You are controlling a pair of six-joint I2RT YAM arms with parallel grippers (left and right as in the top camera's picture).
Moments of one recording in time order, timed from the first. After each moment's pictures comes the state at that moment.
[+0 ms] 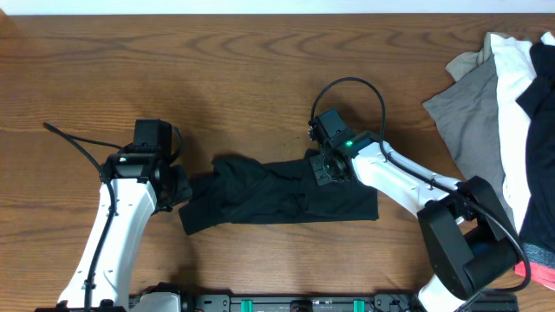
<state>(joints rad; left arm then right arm) 0.00 1.31 0.90 -1.02 -0.10 -0.42 0.56 1.81 1.06 -0.56 -0.01 0.25</state>
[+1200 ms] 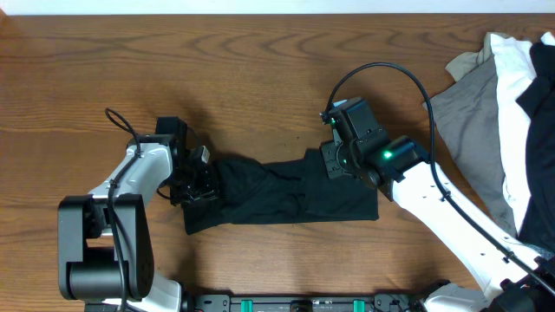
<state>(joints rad) 0.00 1.71 0.90 -0.86 0.36 -0.17 0.56 1.47 1.09 -0.68 0.02 0.25</state>
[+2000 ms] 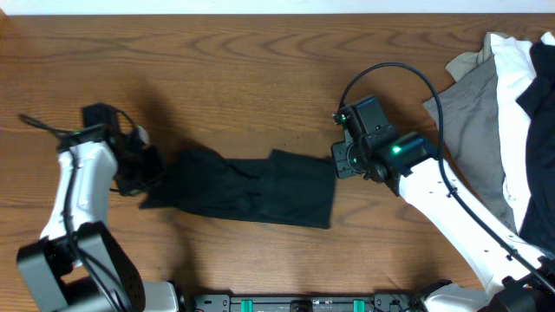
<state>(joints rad) 0.34 1.58 1.08 -1.00 0.27 -0.15 0.49 1.47 1.09 -0.76 0.02 0.25</state>
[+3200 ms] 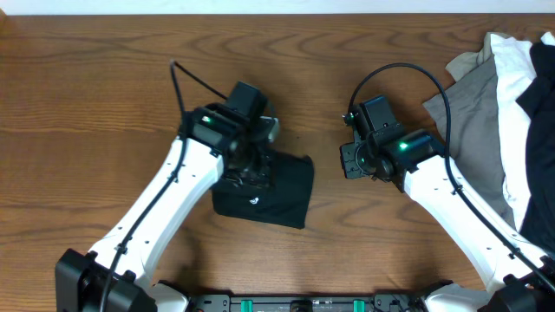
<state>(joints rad) -0.49 1.54 1.32 -1.17 0.29 -0.24 0.45 1.47 1.09 -0.81 0.03 0.25</state>
